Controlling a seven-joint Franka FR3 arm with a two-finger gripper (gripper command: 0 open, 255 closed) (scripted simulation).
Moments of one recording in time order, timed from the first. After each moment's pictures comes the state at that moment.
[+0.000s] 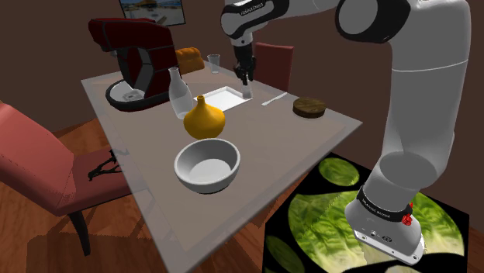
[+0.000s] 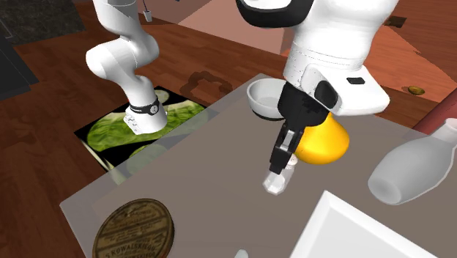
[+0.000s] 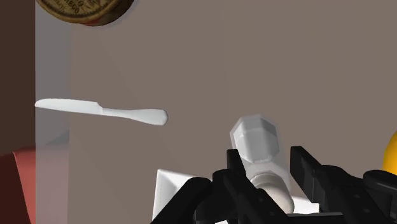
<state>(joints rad) -0.04 0.33 -0.08 -1.53 -0.11 1.83 -0.17</state>
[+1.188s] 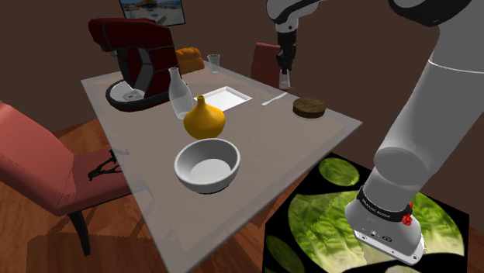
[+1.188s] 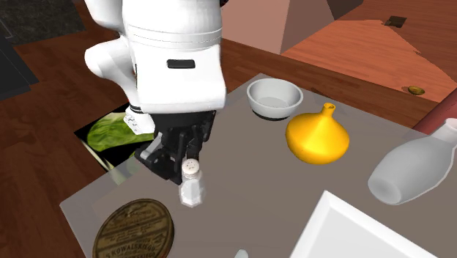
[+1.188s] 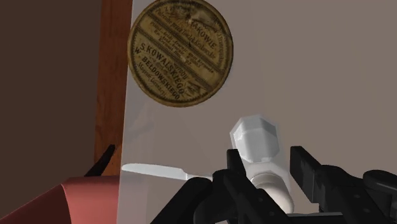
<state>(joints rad) -0.18 0.04 -0.19 -1.83 -0.13 1.87 -0.42</state>
